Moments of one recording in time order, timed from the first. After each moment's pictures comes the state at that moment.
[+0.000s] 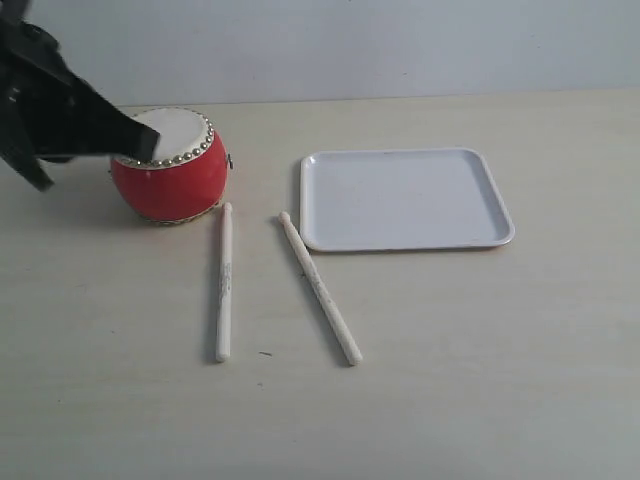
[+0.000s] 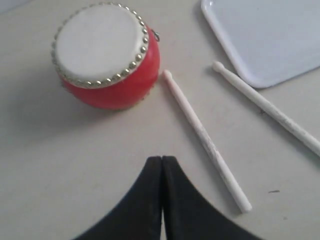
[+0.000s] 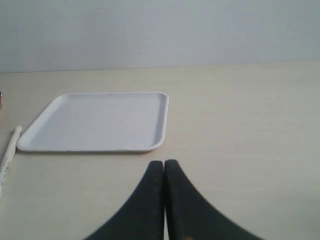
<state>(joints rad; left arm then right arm) -0.67 1.33 -1.02 0.35 0.76 -0.41 0.00 0.01 0.00 0.00 0.34 0.03</state>
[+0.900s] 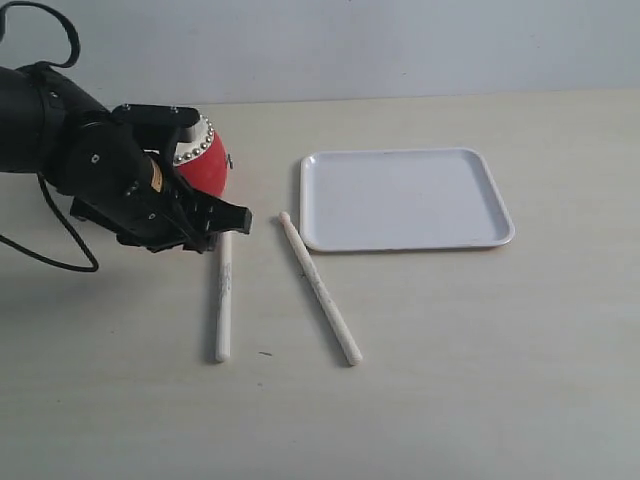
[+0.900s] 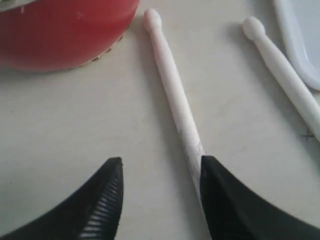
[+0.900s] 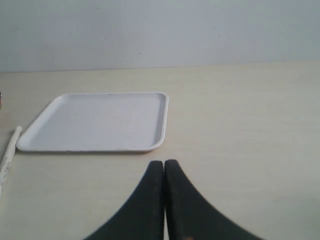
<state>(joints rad) -0.57 1.82 -1.02 0.25 0.44 -0.58 0.00 0.01 0.00 0.00 0.34 0.03</state>
